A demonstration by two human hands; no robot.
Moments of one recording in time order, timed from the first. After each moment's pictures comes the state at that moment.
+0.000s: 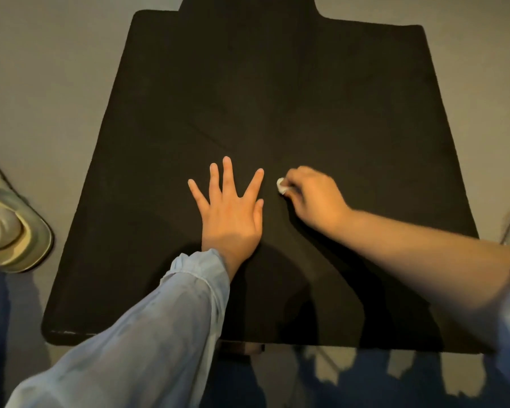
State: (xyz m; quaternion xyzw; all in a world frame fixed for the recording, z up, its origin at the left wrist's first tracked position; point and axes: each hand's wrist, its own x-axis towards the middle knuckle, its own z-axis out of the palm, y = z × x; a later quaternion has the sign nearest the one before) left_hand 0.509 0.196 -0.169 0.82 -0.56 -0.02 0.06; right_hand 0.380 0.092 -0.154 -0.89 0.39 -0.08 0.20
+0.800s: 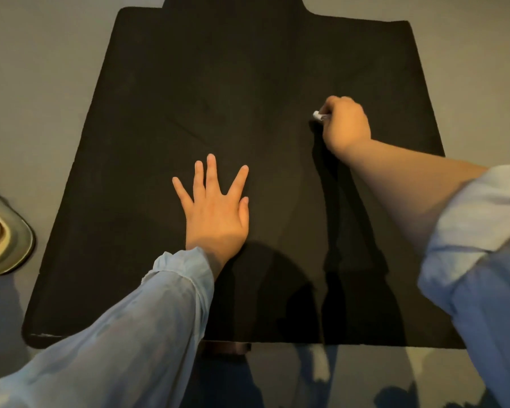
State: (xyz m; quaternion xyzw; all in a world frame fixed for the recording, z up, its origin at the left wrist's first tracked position) left_hand 0.509 0.197 -0.170 0.83 -0.56 -0.01 0.05; right_hand 0.366 -0.027 -0.145 -0.81 0.57 -0.09 0.11
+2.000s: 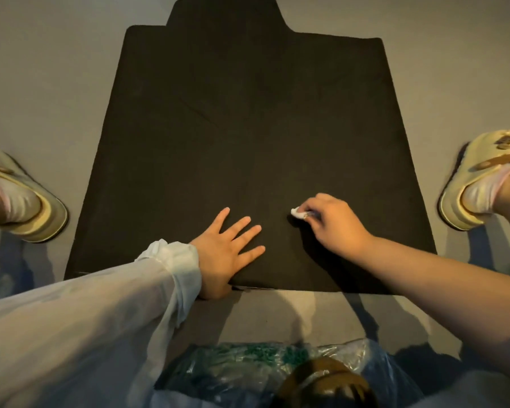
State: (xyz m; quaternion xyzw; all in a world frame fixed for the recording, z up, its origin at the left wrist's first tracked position) left_hand 0.500 0.293 -0.126 0.45 -0.84 -0.08 -0.30; right_hand 0.286 0.187 -0.124 -0.85 0.45 -0.07 0.27
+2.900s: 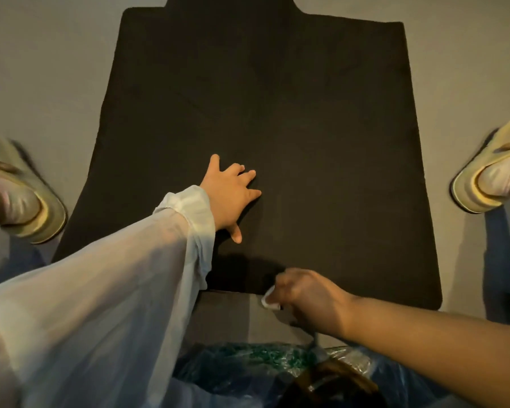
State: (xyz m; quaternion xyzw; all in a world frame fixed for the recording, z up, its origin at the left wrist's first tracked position) left_hand 0.514 0.217 -0.109 0.55 -0.78 -0.01 -0.30; right_hand 0.298 0.273 -0.130 -0.92 0.16 0.11 0.33
